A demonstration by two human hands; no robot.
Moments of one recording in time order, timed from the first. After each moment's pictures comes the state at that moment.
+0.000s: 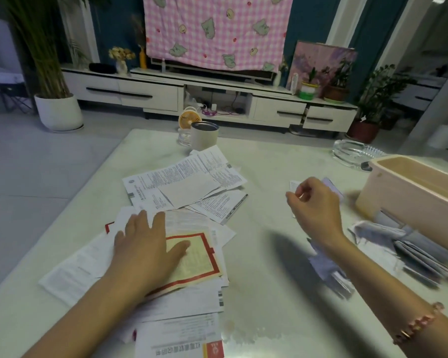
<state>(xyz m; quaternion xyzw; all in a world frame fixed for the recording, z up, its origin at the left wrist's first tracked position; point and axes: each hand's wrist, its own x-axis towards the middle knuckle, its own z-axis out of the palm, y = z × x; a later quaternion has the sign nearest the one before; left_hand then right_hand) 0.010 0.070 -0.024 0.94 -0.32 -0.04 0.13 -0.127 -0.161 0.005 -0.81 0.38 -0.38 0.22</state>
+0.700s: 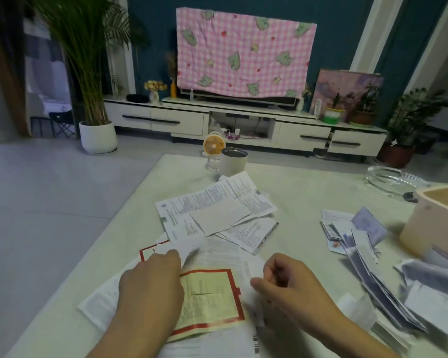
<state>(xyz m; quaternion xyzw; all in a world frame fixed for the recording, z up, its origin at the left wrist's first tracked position) 0.000 0.097 0.007 0.95 -0.31 0.05 0.06 -0.111 -0.064 -0.011 -0.84 0.25 -0.15 0.45</state>
